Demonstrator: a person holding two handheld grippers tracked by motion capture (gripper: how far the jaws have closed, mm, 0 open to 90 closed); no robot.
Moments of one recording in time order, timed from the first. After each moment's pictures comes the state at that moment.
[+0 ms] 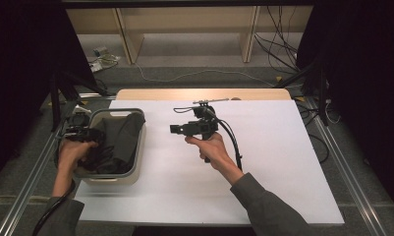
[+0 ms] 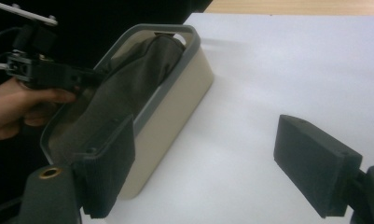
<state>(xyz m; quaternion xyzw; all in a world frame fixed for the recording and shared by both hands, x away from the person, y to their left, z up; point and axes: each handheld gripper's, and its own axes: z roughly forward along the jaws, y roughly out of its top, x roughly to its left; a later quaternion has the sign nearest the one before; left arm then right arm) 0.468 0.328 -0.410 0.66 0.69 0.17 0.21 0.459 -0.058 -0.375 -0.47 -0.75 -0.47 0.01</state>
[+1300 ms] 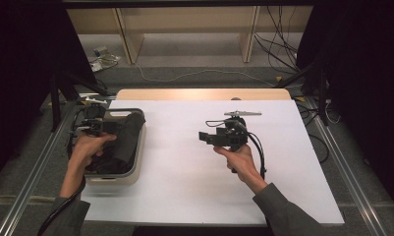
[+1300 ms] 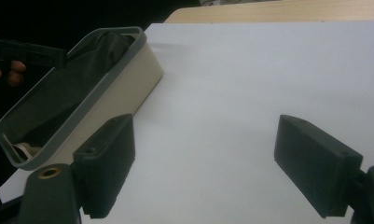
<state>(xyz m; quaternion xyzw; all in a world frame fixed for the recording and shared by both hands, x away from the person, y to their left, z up) 0.459 0.269 -0.377 0.70 0.62 0.13 0.33 0.433 -0.134 -0.396 -0.48 -0.73 -0.48 -0.05</state>
